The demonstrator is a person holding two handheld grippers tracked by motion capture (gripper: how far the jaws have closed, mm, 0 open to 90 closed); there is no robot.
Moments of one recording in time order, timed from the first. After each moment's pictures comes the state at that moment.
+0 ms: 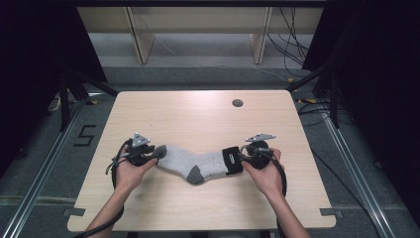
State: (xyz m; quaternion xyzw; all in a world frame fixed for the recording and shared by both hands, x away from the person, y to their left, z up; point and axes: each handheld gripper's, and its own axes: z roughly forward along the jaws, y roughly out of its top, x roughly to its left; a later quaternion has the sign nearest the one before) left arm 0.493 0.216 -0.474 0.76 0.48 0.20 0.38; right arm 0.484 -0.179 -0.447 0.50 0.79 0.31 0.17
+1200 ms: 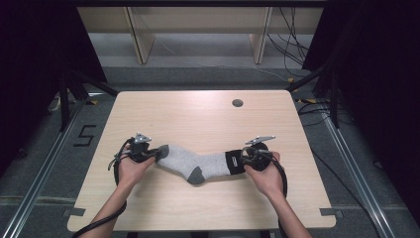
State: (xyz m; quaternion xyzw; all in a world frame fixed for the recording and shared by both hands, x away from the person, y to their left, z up) left arm 0.506 0.213 -0.485 0.78 0.48 0.18 0.35; right arm 0.483 -0.182 -0.456 0.50 0.80 0.30 0.12
